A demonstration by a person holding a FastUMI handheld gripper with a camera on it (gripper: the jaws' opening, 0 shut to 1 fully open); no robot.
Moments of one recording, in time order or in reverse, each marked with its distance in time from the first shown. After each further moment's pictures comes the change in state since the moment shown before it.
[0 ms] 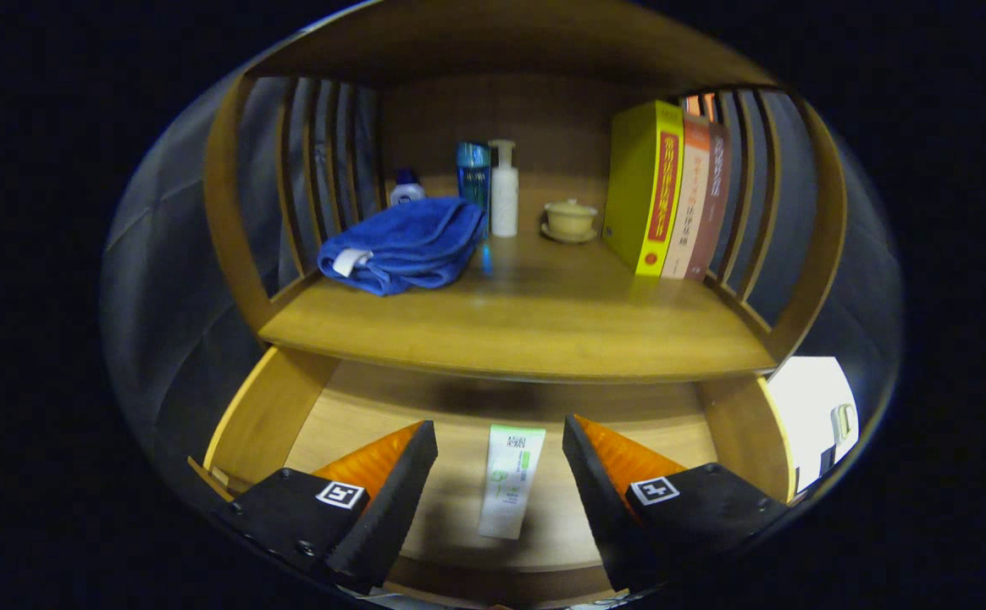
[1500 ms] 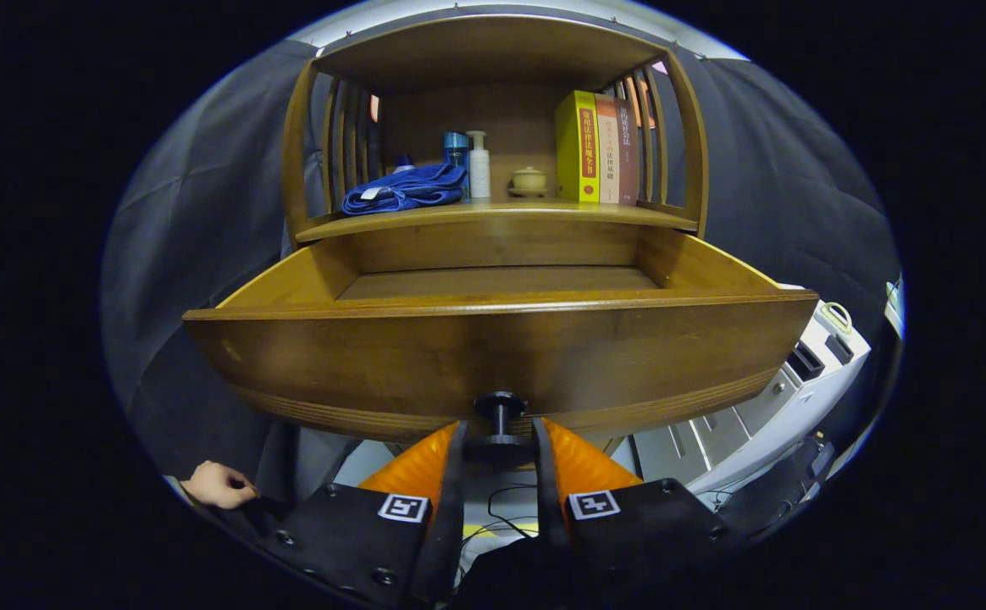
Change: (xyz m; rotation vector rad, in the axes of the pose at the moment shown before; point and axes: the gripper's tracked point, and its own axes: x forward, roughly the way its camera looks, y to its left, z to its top) arm -0.079 0.002 -0.179 0.059 -0.167 -0.079
